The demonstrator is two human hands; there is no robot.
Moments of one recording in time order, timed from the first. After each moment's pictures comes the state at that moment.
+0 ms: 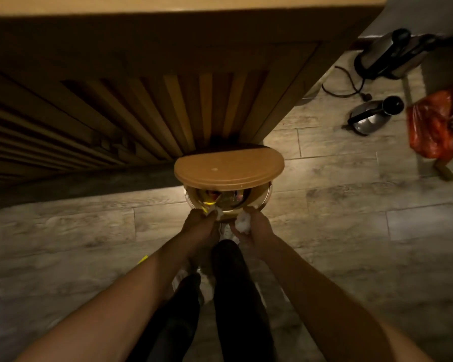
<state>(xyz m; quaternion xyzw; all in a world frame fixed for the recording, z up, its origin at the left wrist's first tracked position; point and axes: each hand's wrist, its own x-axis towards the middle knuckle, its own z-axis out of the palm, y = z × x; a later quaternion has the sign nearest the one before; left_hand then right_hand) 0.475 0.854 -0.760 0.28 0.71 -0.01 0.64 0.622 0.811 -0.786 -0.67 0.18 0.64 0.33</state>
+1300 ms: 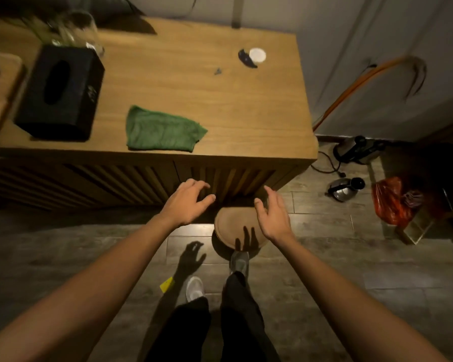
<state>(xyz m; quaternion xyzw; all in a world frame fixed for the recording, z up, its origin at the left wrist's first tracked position) 0.324 0.943 -0.450 0.72 0.58 0.02 0.39 0.569 0.876 -0.473 -0.79 -0.49 0.33 0.14</state>
